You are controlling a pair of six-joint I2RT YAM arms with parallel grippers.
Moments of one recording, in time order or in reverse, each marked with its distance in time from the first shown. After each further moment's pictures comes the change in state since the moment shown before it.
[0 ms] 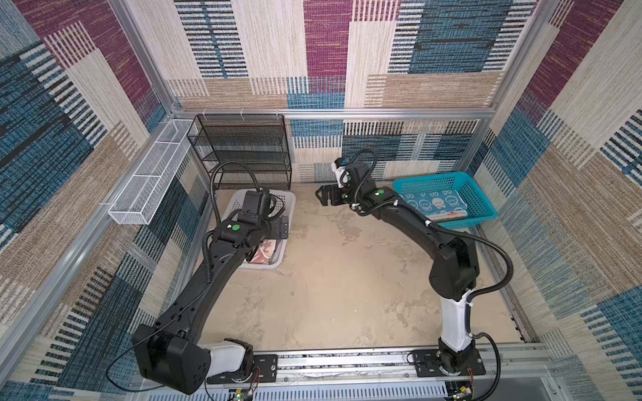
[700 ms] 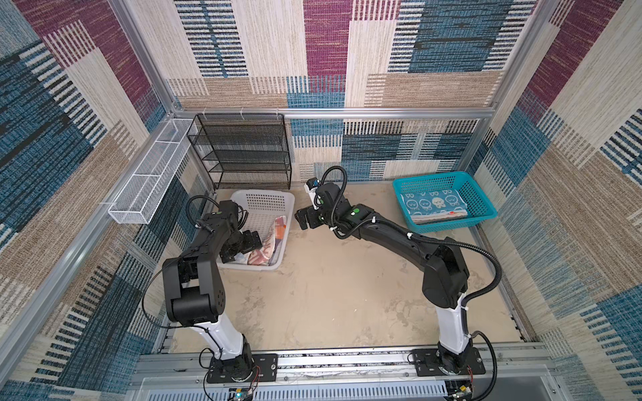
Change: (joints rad) left arm 0.375 0.430 0.005 -0.106 0.219 -0.092; right arm 0.168 -0.049 -0.152 0.057 0.168 -0.053
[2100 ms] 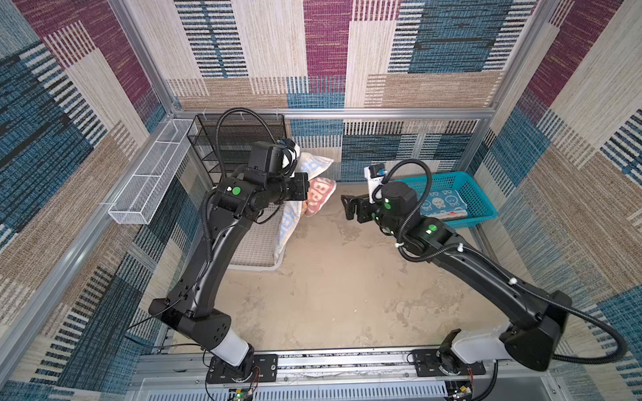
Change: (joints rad) left arm -0.626 -0.147 0.785 -0.103 0.078 -0.042; right arm -0.085 -0.685 -0.406 0.000 0.237 0.014
